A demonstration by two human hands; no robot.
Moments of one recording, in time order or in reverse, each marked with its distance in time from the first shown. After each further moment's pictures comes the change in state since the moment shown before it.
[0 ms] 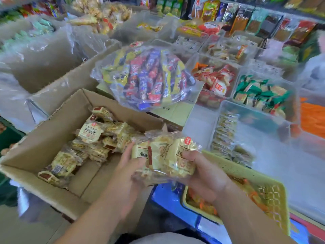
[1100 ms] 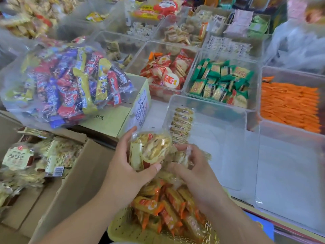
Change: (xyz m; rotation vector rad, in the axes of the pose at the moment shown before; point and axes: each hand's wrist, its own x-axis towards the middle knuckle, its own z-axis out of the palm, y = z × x) left_hand 0.099 -0.086 0.185 0.862 0.055 0.303; right_hand -0.043 -0.081 -0.181 -0.357 0.345 -0.243
